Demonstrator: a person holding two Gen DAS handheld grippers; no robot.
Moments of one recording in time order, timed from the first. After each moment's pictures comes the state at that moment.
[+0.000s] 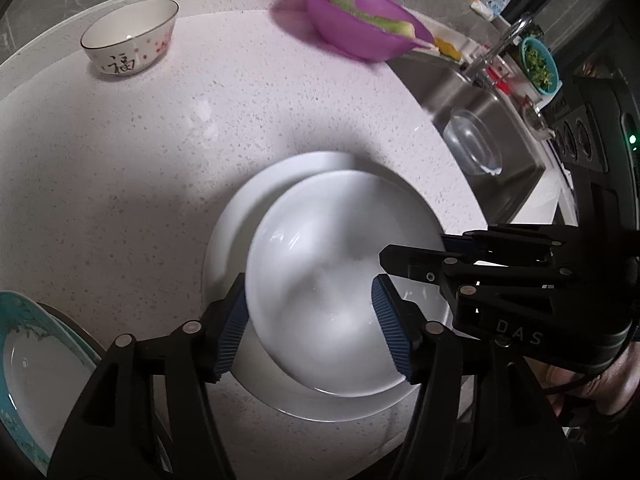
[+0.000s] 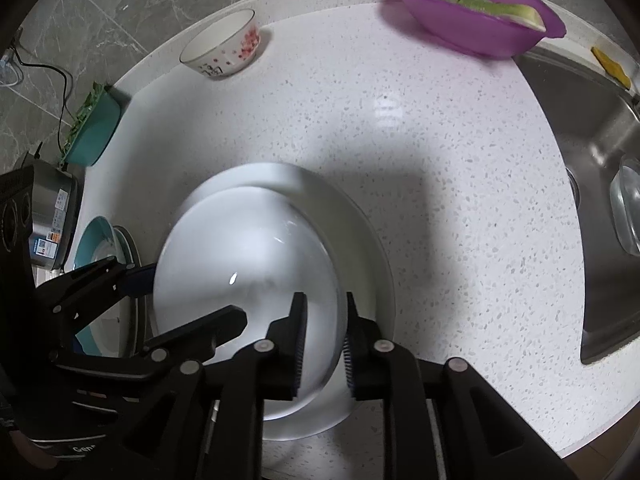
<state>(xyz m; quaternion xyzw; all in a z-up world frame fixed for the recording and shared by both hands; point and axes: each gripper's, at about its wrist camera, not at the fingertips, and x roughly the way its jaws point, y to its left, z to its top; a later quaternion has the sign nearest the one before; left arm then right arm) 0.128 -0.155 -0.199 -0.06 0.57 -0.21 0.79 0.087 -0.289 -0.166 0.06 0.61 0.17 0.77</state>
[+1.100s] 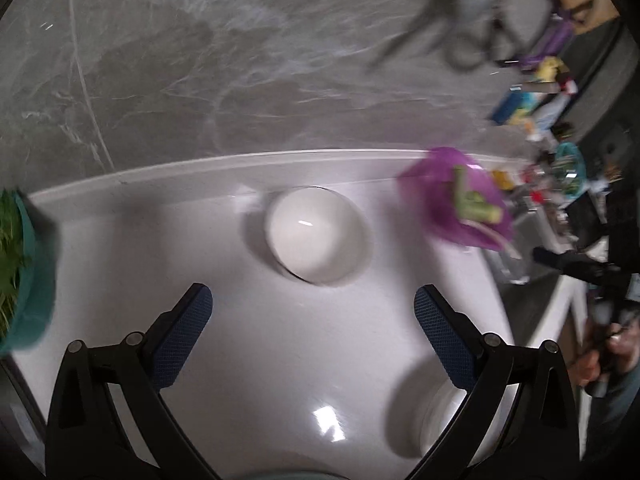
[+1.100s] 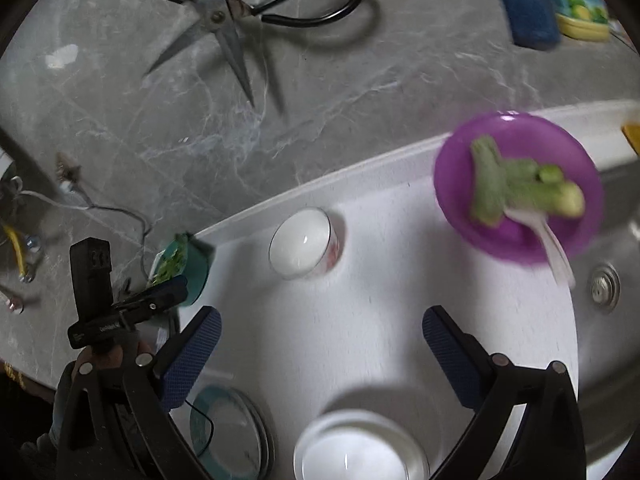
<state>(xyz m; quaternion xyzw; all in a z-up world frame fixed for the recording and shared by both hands) 0.327 0.049 -0.095 -0.09 0.50 -0.15 0.85 0.236 -0.282 -0.038 0.19 0.49 0.23 0.82</state>
